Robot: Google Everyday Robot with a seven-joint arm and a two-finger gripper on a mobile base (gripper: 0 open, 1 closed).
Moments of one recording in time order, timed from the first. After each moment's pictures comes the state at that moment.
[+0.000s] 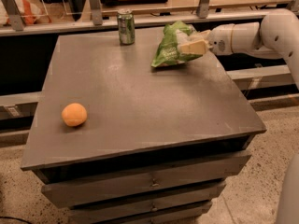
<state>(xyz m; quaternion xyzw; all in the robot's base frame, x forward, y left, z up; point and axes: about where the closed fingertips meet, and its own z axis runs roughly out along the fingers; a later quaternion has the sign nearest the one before) 0.756 -0.159 0.890 -0.39 0.71 0.27 0.52</state>
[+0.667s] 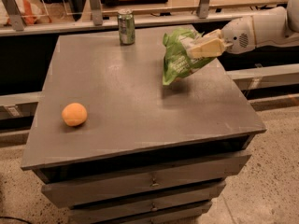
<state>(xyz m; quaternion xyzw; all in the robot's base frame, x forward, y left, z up) 0.653 -0.151 0.931 -0.46 0.70 0.34 0.42</state>
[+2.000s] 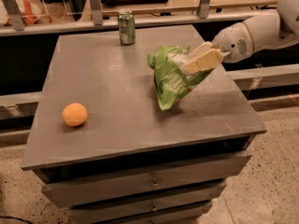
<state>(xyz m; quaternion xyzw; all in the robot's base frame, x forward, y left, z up) 0.578 -0.122 0.924 -0.51 0.68 0.42 0.32</state>
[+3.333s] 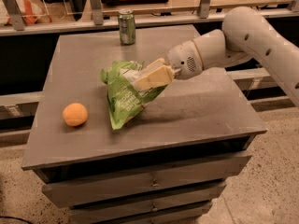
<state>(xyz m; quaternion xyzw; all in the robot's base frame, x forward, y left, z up) 0.540 0.002 0.903 -0.51 0.65 0.48 0.29</state>
